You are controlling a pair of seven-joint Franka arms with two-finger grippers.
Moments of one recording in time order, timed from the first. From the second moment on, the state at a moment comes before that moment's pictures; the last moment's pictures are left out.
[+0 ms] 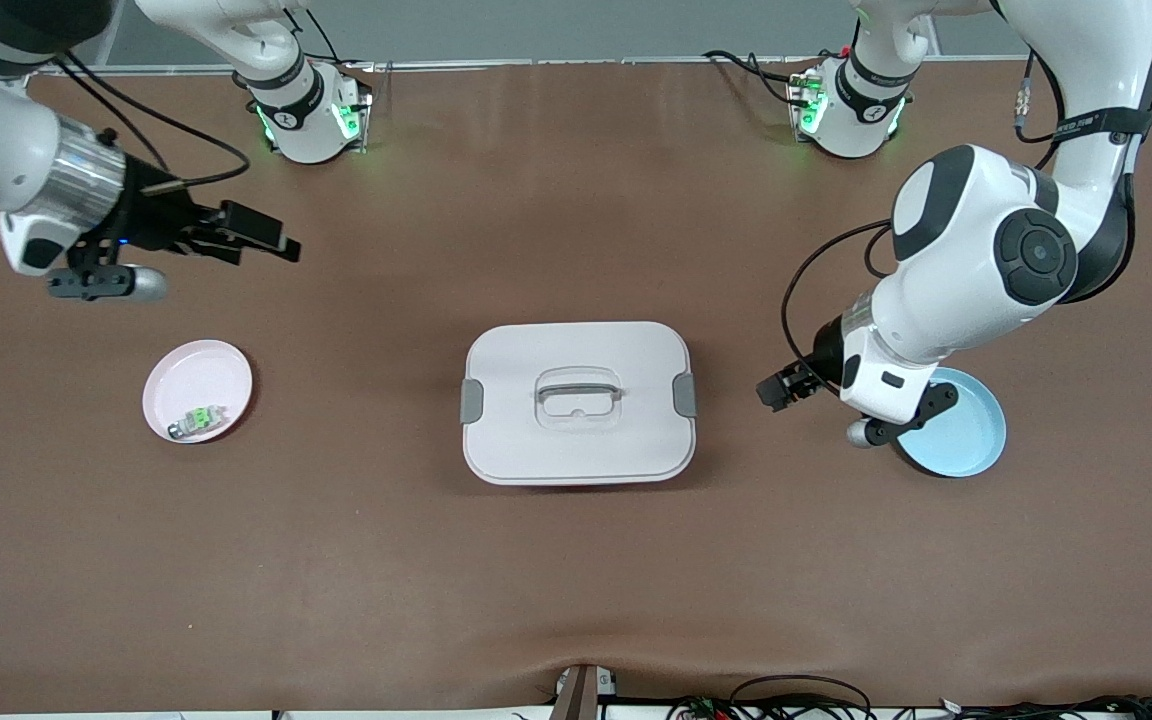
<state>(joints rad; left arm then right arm) -0.04 0.35 -0.37 -1.56 -0.15 1.96 -0.81 0.18 -0.03 0.01 -1.74 0.45 1.66 0.30</state>
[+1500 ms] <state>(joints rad) -0.35 0.44 -0.38 -1.43 -0.51 1.89 -1.50 0.66 -0.07 0.01 -2.10 0.62 2.54 0.72</state>
